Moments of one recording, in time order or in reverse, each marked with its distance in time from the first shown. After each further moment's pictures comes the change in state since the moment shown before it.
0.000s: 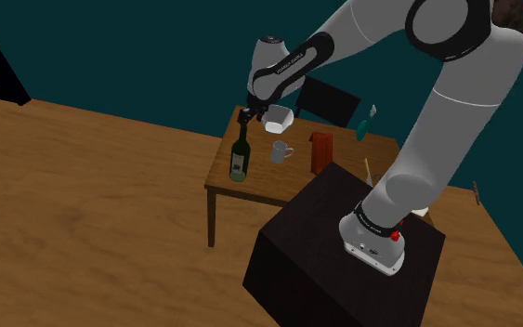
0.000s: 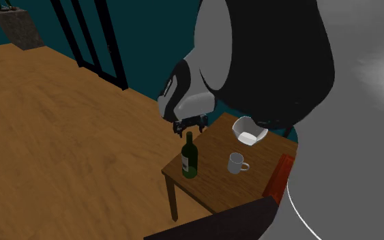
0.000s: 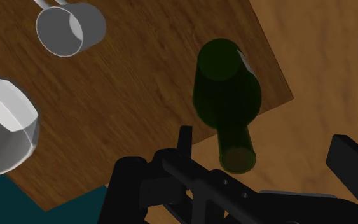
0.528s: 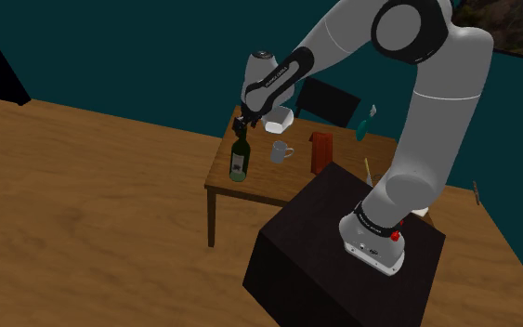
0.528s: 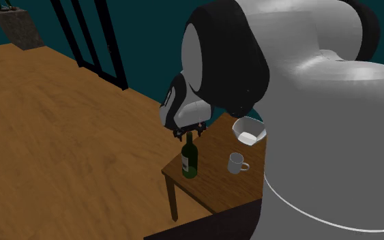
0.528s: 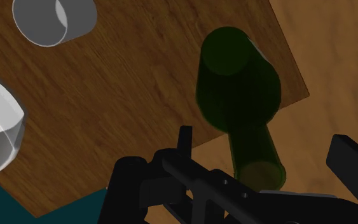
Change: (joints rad) arm 0.002 0.170 -0.007 0.084 -0.014 0.092 0.012
